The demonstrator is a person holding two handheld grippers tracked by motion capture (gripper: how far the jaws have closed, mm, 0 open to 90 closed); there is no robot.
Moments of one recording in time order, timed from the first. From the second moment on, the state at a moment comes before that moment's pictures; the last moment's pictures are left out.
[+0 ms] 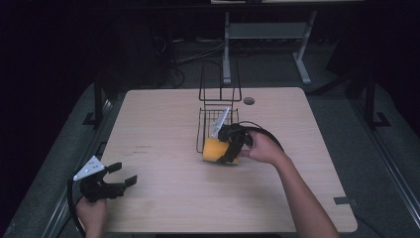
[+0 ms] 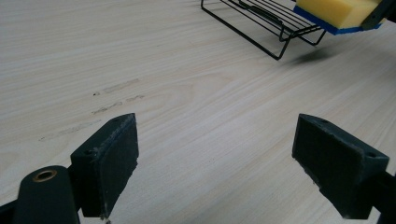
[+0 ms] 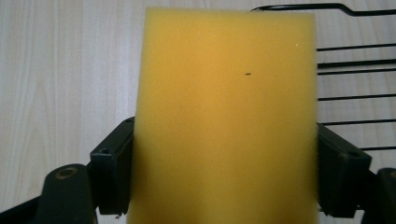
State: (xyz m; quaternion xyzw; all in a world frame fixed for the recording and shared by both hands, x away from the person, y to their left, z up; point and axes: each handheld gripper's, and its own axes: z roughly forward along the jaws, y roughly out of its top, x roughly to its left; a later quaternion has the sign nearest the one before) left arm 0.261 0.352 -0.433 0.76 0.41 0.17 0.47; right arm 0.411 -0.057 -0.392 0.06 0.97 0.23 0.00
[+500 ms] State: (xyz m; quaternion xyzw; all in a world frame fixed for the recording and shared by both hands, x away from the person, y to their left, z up) left arm 0.261 0.353 -0.434 0.76 0.41 0.17 0.47; right arm 0.432 -0.055 -0.395 0.07 0.97 0.24 0.00
